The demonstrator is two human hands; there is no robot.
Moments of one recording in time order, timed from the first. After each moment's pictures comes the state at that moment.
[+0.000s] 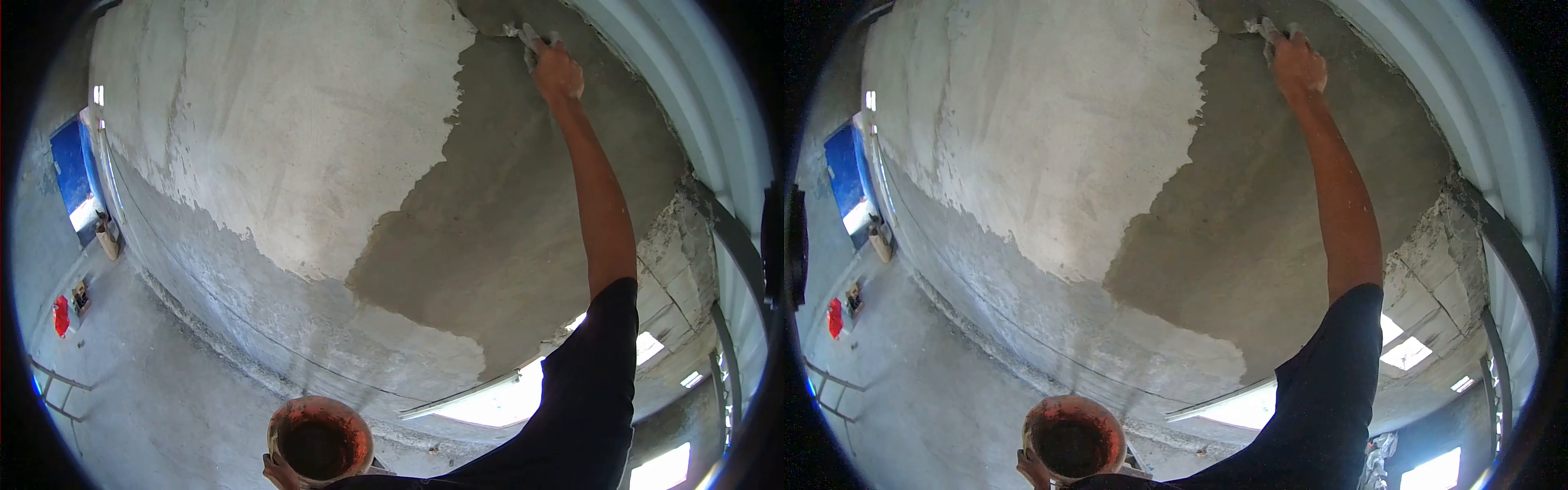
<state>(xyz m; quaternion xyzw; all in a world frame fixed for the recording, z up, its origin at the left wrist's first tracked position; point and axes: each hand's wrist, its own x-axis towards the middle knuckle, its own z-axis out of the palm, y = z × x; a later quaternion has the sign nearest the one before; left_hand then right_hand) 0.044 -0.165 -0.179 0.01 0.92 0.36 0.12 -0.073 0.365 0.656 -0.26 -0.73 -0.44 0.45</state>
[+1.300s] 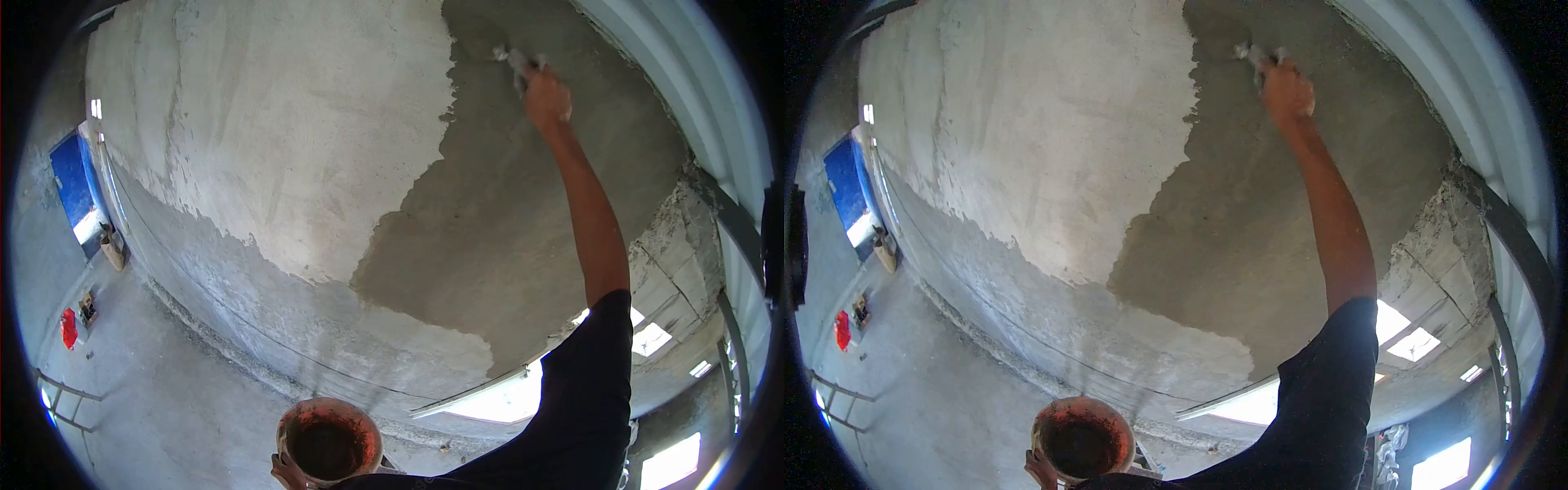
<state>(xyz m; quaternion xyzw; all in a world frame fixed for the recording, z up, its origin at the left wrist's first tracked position) 0.031 -0.163 -0.148 -0.01 0.89 0.44 0.11 -0.061 0.378 0.608 -0.29 -0.77 -0.38 0.43</state>
